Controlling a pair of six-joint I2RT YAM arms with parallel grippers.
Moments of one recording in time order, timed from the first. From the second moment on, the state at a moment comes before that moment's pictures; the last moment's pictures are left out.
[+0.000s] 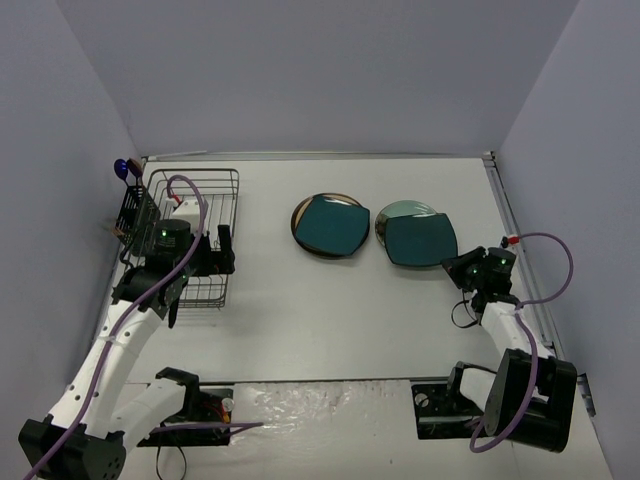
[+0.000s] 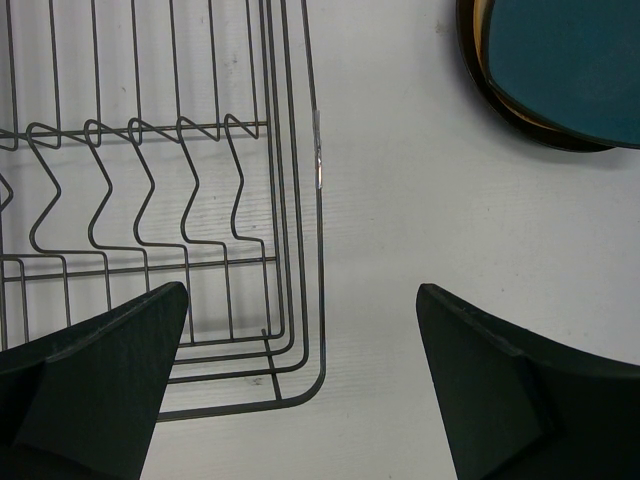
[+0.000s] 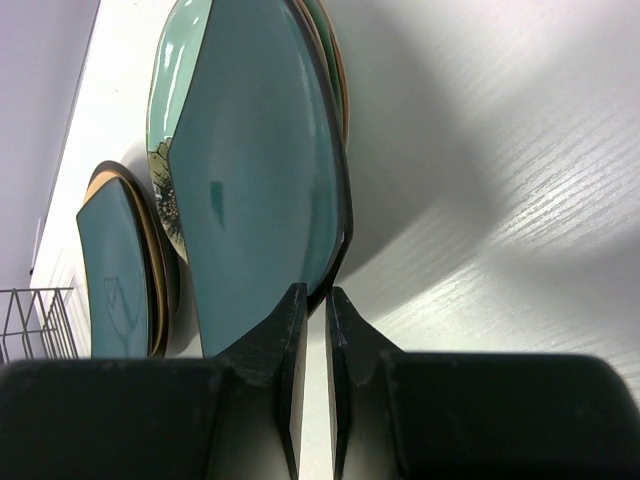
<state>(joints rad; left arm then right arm) -0.25 0.92 0.93 -0.65 -0.06 -0.21 -0.25 1.11 0.37 0.13 -0.25 0.80</state>
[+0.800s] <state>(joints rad) -0.25 0.92 0.93 -0.65 -0.06 -0.21 -0.28 1.11 0.37 0.10 -0.22 0.79</state>
